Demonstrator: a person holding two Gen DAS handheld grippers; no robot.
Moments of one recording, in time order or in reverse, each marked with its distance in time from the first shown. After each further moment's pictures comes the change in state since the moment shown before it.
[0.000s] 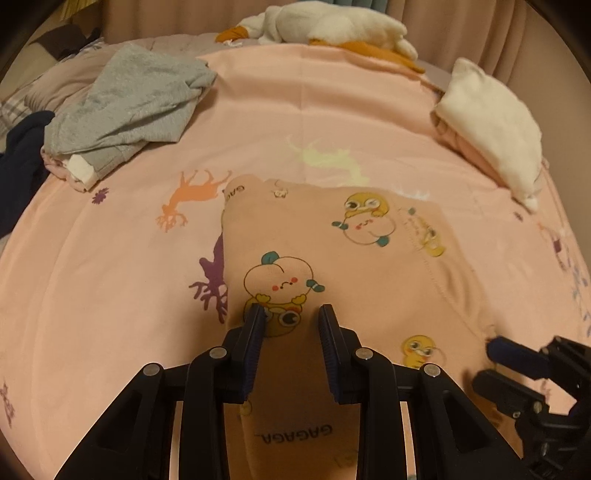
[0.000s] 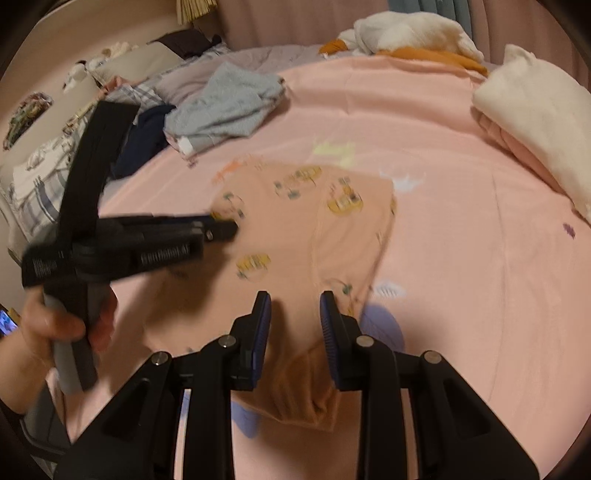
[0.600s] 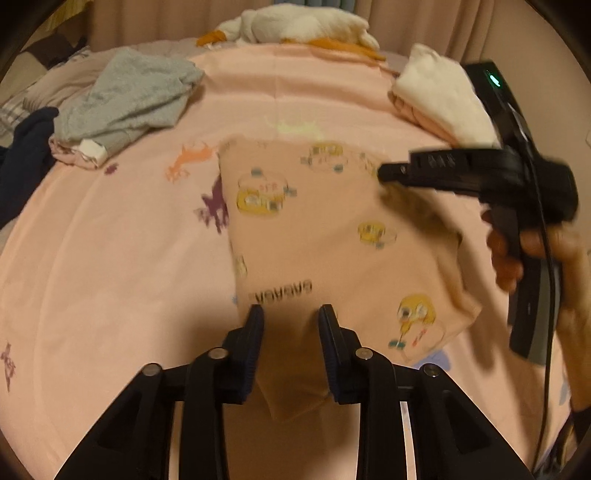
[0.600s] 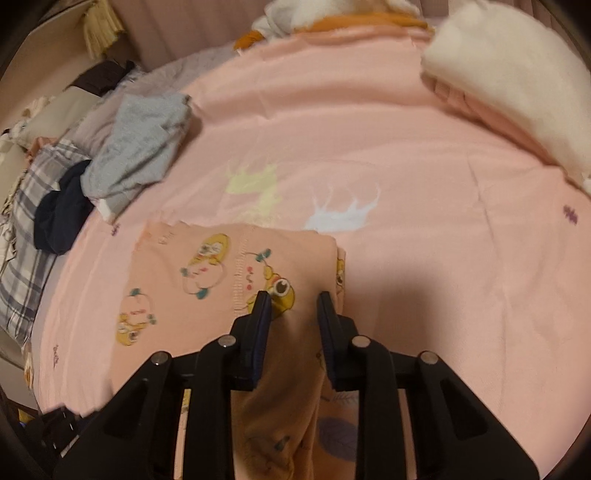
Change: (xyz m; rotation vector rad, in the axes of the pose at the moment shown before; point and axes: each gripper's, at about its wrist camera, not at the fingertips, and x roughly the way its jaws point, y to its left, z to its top) left arm -0.052 -0.004 -0.057 0.066 -0.022 -0.068; right arm 0.047 -0.041 0.070 0.249 0.002 -0.116
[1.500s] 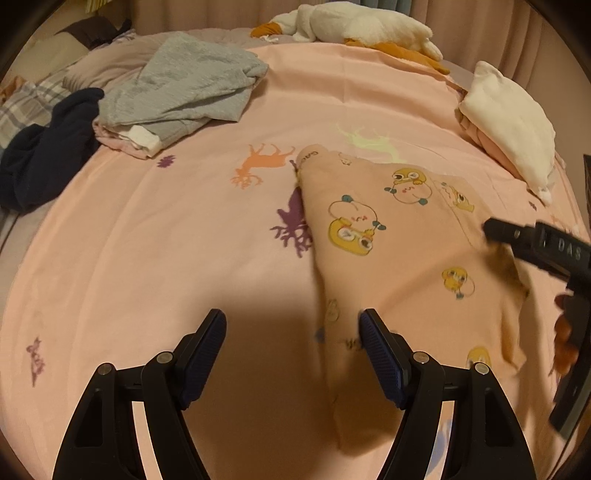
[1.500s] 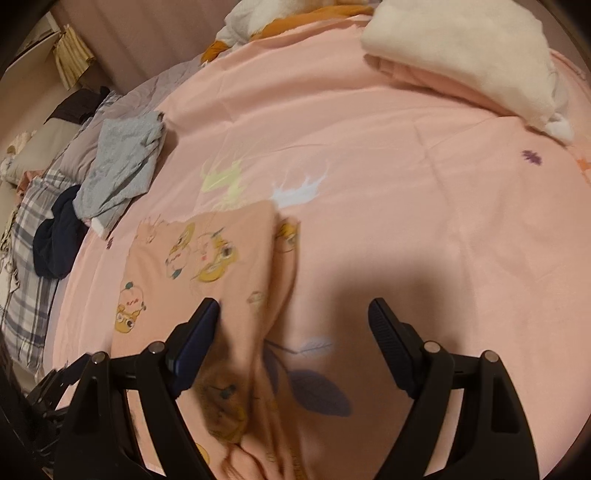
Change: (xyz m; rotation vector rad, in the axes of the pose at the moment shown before) left arm 0.005 0.038 0.015 -0.105 0.033 0.159; right arm -0.016 -0.031 -0.019 0.151 0.017 -0.041
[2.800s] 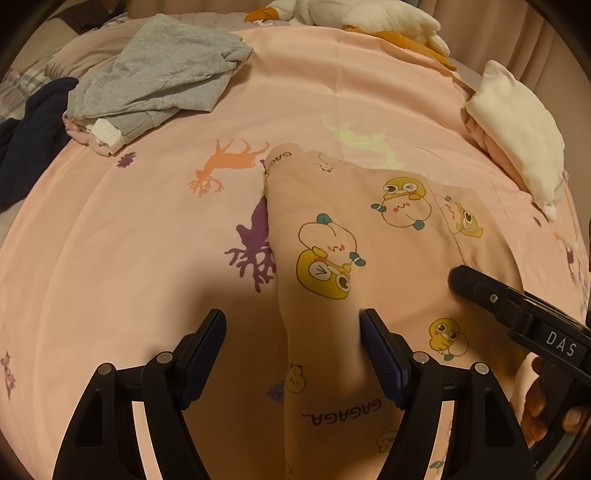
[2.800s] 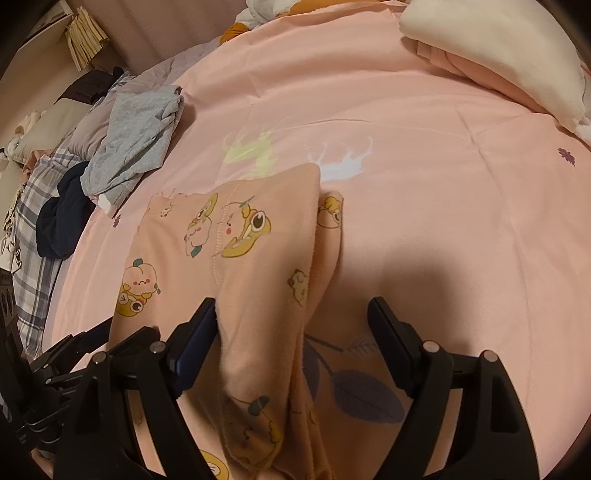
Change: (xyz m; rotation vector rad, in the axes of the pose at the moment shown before) left arm 0.041 -0.023 0.032 -0.041 0.054 -0.050; right arm 0.025 0.023 -0.012 -0.048 0.050 0.052
